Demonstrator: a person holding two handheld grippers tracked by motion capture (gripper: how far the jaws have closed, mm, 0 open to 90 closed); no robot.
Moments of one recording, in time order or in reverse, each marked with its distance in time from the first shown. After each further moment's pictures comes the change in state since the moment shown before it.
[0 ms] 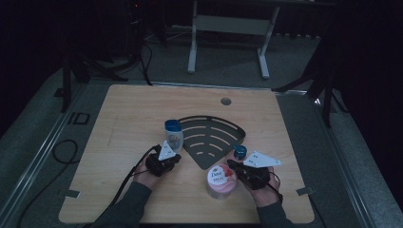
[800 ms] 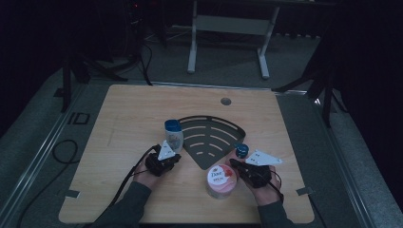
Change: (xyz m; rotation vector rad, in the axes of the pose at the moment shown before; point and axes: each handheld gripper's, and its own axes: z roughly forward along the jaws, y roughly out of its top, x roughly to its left) left arm 0.001 0.000 -0.001 -0.007 0.001 0.000; right arm -0.011 -0.008 0.004 0.016 -0.014 0.037
